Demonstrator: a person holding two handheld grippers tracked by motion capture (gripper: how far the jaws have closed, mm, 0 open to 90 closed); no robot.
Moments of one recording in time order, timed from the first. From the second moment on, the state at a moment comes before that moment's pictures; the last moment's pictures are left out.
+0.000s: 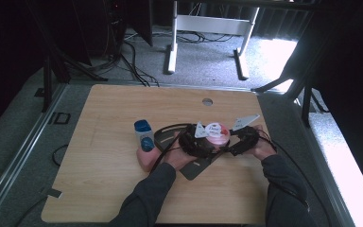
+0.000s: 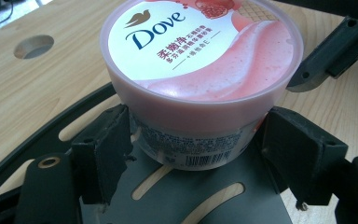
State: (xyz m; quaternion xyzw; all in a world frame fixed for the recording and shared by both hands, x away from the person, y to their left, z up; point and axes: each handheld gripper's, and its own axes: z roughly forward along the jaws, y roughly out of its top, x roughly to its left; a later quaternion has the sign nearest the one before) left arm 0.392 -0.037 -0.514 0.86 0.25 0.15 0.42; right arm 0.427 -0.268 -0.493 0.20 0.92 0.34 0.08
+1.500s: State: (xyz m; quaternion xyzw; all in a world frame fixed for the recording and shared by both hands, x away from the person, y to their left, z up) left arm 0.395 -0.043 -0.526 0.88 0.25 0.14 0.38; right arm 0.426 -0.266 -0.504 0.20 0.93 0.29 0.09
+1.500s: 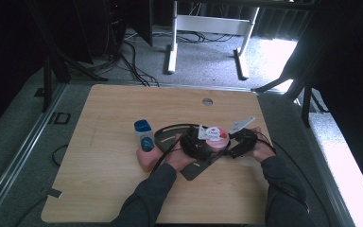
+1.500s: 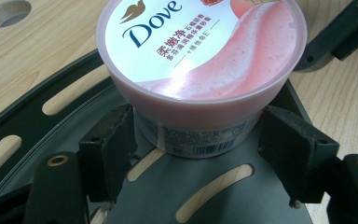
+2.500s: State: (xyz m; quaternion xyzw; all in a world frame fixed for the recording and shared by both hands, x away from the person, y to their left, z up) left arm 0.392 -0.041 -0.527 0.88 0.25 0.15 0.38; right arm 0.416 -0.300 -0.530 0.24 0.91 0.34 0.07
